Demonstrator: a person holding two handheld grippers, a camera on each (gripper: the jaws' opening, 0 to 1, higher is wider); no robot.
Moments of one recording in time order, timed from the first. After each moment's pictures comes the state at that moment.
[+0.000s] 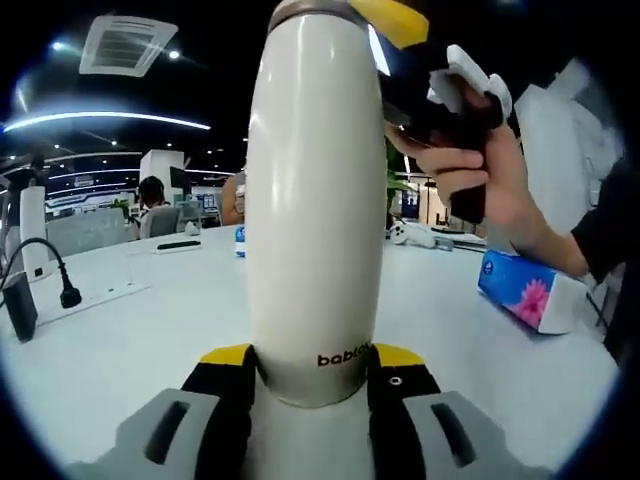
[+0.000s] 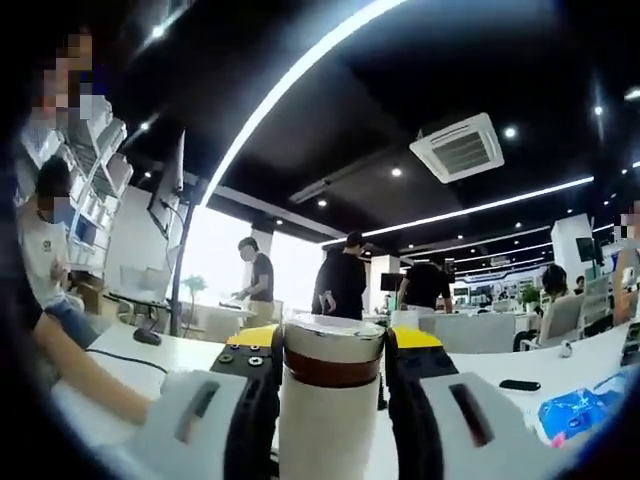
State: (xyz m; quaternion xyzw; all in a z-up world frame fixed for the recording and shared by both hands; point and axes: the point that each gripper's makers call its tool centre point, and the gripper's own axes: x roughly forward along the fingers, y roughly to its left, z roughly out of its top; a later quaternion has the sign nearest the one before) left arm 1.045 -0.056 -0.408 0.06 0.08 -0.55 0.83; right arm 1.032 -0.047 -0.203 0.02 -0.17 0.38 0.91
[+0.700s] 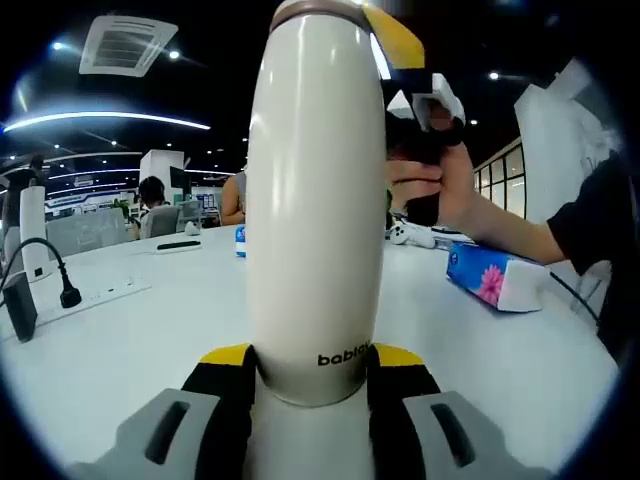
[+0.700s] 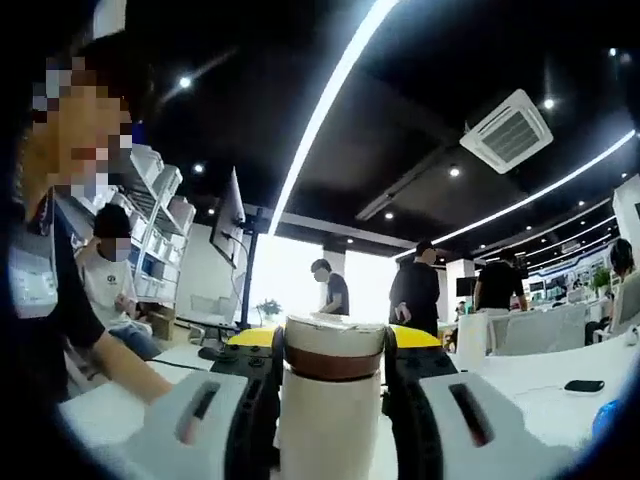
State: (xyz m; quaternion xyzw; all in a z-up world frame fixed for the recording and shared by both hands) left arm 1.045 -0.057 -0.409 0.06 0.08 -0.55 0.83; right arm 1.029 -0.050 -0.206 0.07 -0.18 0.53 0.82
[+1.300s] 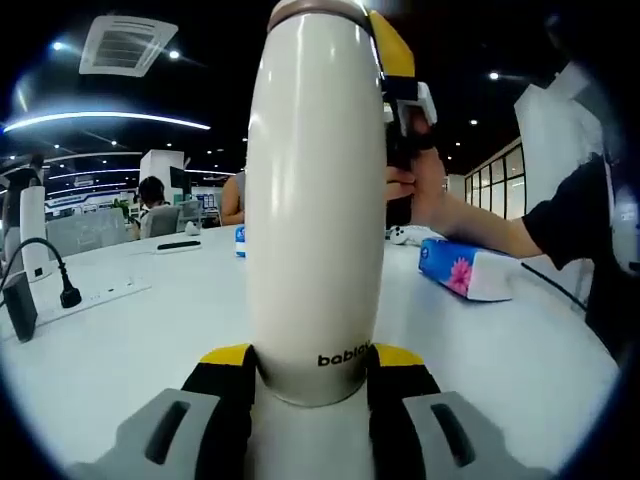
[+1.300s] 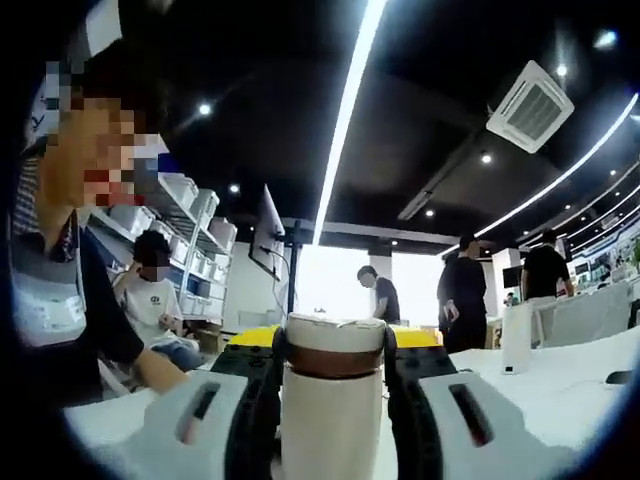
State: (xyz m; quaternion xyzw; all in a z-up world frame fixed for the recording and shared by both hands) left arm 1.045 -0.056 -0.410 0.05 0.08 -0.55 0.83; right arm 1.031 -0.050 -0.207 0.10 -0.18 0.63 0.75
